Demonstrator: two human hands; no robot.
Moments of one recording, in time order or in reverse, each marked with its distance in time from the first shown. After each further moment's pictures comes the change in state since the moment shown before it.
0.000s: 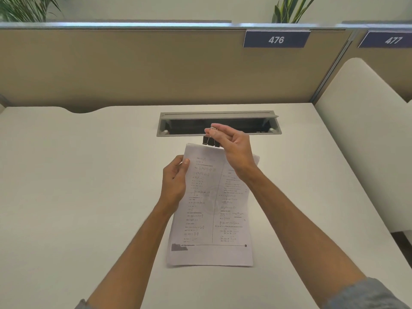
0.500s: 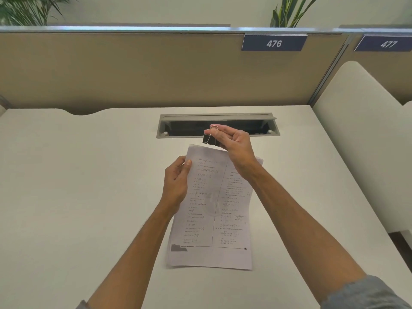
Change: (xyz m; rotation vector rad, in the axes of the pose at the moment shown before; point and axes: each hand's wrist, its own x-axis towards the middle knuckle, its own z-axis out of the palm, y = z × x) left_hand -0.003 0.000 0.001 -0.025 -0.041 0.010; right_hand 0.003 -0.008 -0.006 0.004 -0.052 0.022
